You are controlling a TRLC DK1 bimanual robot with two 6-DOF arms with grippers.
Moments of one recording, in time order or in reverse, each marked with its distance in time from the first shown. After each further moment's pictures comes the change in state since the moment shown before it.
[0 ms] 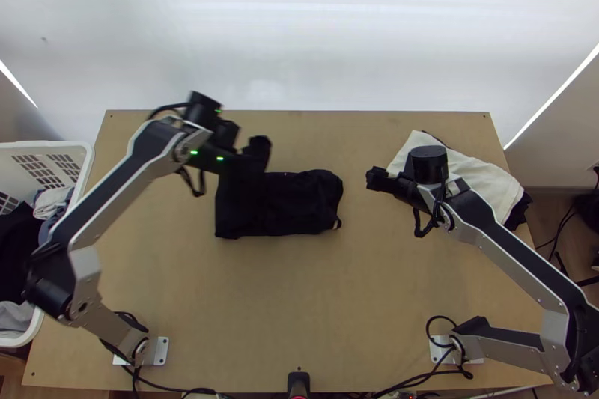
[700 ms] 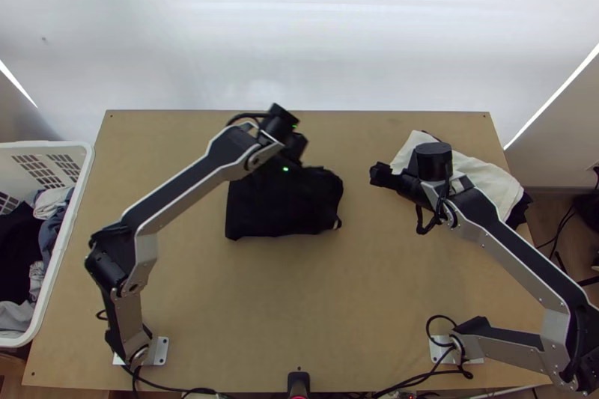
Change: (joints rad) left arm -0.263 0.257 0.261 0.030 -0.009 -0.084; right arm -0.024 0.001 0.013 -0.001 0.002 0.010
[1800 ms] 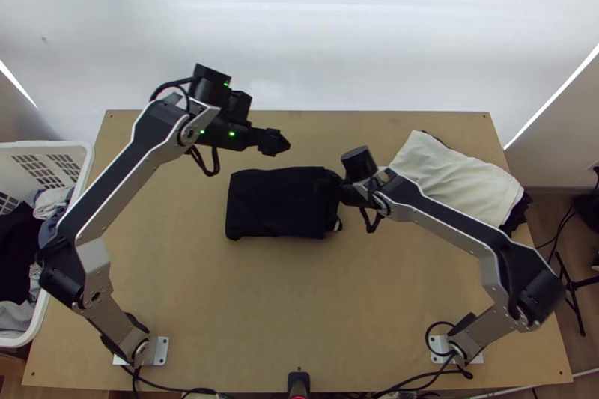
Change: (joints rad) left arm 0.218 -0.179 -0.006 0.000 0.032 0.015; right arm 0.245 0.368 0.196 -0.031 -0.031 0.091
